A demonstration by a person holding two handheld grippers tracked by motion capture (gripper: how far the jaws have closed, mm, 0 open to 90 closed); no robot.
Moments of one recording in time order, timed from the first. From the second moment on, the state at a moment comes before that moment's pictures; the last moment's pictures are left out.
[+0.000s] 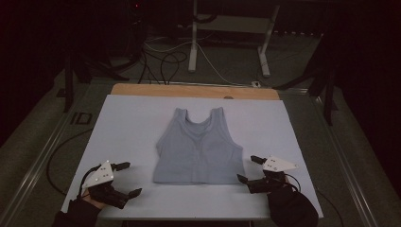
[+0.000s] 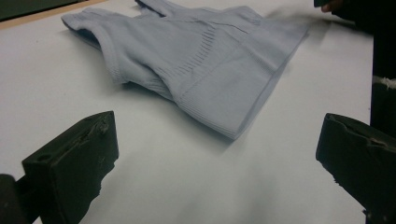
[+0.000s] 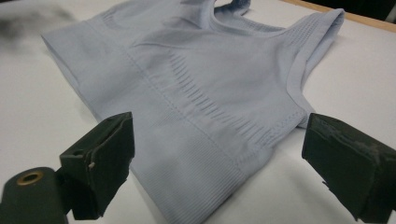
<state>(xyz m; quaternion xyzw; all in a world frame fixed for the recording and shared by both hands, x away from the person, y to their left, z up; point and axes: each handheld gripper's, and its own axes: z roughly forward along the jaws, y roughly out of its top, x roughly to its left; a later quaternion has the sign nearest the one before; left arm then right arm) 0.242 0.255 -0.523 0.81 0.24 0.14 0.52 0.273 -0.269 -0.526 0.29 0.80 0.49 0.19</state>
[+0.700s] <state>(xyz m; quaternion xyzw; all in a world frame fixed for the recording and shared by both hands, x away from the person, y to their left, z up) 0.241 0.243 -0.519 0.82 0.22 0.12 0.52 0.275 -0.265 -0.526 0.28 0.81 0.49 0.16</state>
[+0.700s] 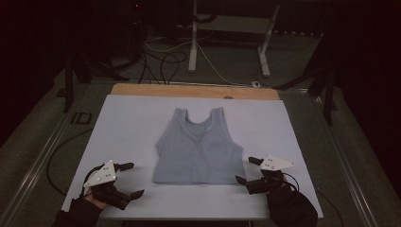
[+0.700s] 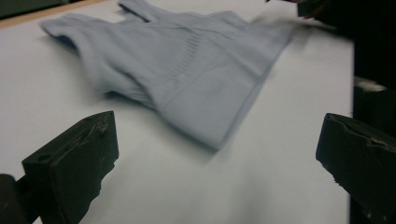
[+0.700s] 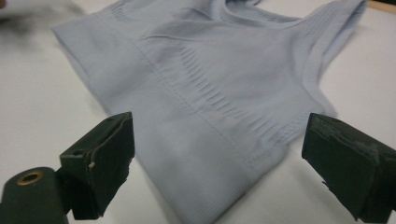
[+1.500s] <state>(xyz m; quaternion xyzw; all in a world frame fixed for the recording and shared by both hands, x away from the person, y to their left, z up) 0.245 0.229 -0.479 0.84 0.18 0.12 0.50 0.282 -0.246 -0.482 0.26 0.81 0.50 0.17</state>
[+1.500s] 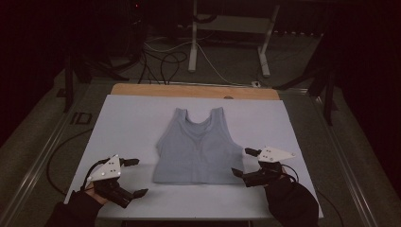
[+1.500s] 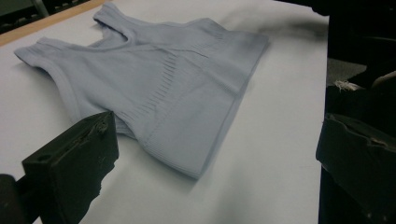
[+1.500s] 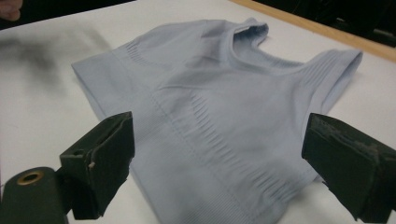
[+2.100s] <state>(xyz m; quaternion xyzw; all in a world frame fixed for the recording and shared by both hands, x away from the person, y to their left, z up) 0.248 0.221 -0.458 0.85 0.18 0.13 0.49 0.309 -0.217 -0.439 0.24 0.80 0.51 0.19</state>
